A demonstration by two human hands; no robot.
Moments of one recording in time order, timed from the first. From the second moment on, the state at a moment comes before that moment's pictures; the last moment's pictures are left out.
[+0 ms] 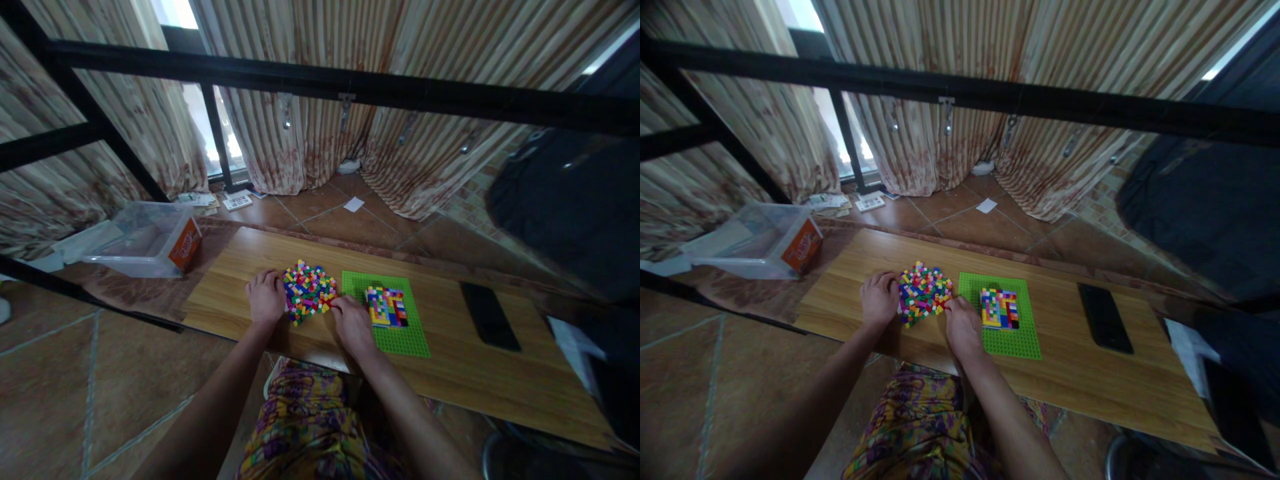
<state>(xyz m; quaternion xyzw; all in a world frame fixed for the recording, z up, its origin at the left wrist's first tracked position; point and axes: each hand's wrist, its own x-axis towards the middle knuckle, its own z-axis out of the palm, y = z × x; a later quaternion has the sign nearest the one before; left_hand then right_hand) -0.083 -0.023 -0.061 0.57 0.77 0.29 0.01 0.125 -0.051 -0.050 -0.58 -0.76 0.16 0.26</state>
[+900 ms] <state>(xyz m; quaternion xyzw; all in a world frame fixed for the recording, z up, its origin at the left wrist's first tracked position) -0.085 -0.022 -0.059 0.58 0.77 0.29 0.01 0.250 -0.040 -0.042 -0.74 -0.49 0.20 0.42</state>
